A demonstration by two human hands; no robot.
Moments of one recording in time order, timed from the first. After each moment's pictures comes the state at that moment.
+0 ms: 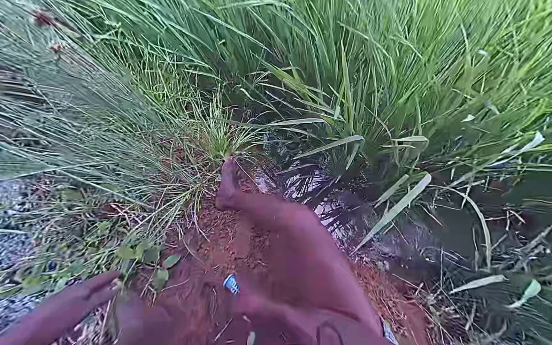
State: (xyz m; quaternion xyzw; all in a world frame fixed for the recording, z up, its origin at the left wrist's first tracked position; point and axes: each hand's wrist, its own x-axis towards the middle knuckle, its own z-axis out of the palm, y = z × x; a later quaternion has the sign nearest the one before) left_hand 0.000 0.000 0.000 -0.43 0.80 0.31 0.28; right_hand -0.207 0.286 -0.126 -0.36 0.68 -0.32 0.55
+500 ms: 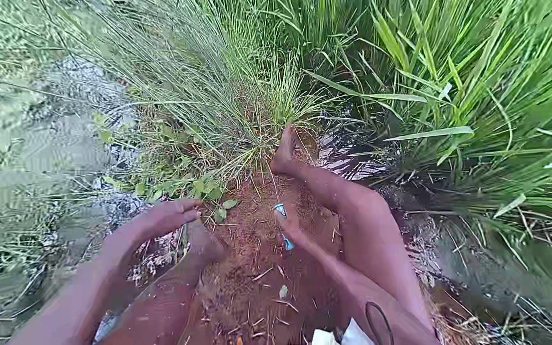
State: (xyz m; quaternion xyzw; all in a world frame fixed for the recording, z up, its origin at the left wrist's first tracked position) left_hand 0.004 -0.005 -0.006 -0.45 0.78 0.33 0.29; right_hand -0.218 0.209 -0.164 -0.24 0.69 -0.40 0.55
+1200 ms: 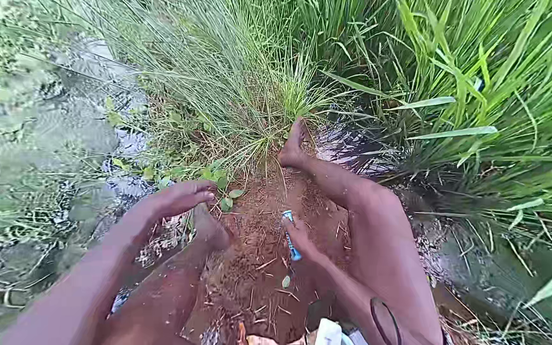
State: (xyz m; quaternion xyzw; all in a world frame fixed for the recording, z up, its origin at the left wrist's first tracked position) left_hand -0.008 -0.006 0.001 -0.43 0.80 0.33 0.26; right_hand -0.195 0.242 -0.158 -0.20 0.66 -0.43 0.58
